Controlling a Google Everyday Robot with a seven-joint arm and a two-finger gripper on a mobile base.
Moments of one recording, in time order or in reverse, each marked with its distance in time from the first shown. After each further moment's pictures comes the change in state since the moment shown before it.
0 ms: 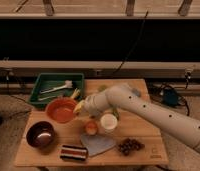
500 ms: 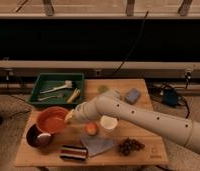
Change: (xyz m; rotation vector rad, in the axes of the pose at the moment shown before) arm -0.029 -0.007 0.052 -0.002 -0.052 -0.066
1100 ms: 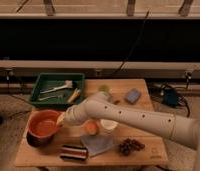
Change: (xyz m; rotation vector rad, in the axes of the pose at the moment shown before) arm -0.008 -0.009 0.047 -0.002 -0.029 -0.058
